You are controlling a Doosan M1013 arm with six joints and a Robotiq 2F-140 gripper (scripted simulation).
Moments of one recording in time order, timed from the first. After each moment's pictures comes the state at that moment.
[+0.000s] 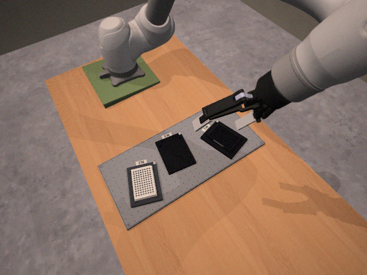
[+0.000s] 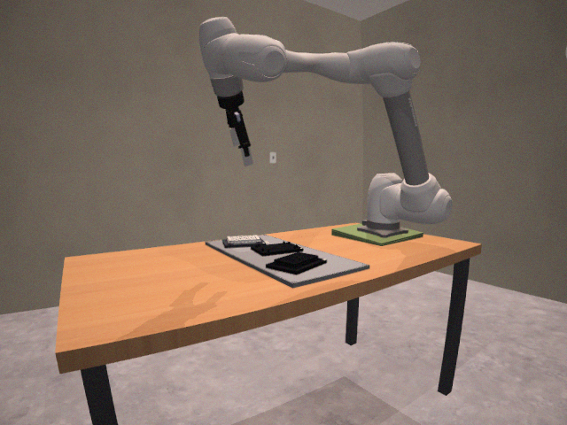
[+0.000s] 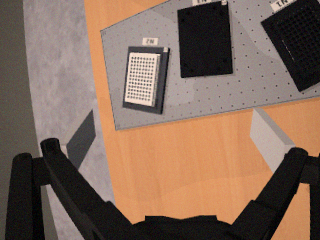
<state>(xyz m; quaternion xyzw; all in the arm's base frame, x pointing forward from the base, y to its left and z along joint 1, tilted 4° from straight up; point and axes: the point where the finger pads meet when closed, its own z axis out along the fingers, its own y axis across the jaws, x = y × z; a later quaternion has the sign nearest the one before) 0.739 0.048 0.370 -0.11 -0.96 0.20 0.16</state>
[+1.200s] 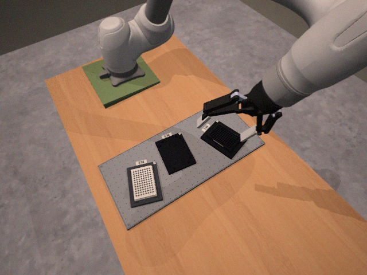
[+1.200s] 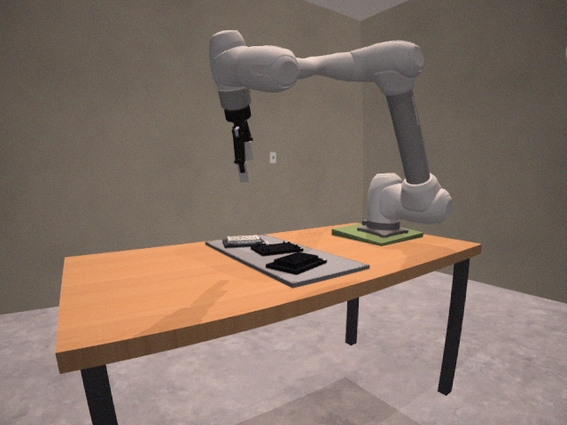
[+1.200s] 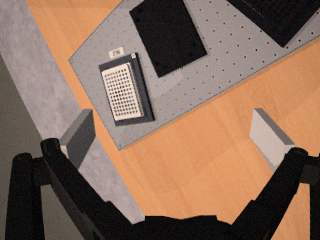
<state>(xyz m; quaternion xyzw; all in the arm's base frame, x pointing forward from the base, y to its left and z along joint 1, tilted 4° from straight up) 0.734 0.071 0.321 -0.29 -0.93 0.19 0.10</state>
